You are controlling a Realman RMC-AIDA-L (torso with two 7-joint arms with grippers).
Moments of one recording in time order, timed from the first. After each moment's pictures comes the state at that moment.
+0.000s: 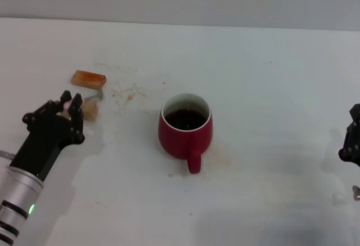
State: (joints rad) left arm -0.19 -2.06 -0.73 -0.40 2.44 1.16 0.00; right arm 0.18 2.09 0.05 0.40 -1.63 -1.55 -0.15
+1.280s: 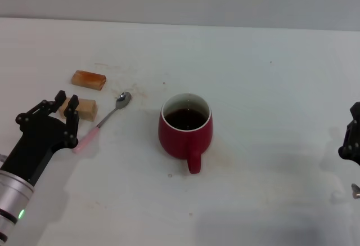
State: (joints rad) left arm -0.19 -2.06 -0.82 -0.32 2.59 1.24 -0.02; right arm 0.18 2.08 0.06 0.44 -1.62 -1.55 -0.15
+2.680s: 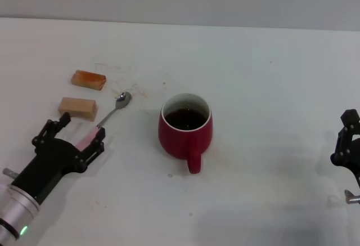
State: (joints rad) left arm -0.22 -2.05 -0.73 -0.24 2.62 1.18 -0.17; right arm 0.18 2.09 0.05 0.44 -1.63 -1.51 -0.15
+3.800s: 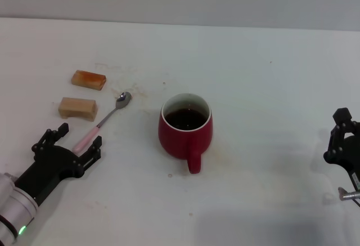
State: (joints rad) left arm -0.25 -2.05 -0.72 -0.20 2.62 1.08 -0.24; right arm 0.20 2.09 0.05 0.44 -1.63 -1.47 -0.15
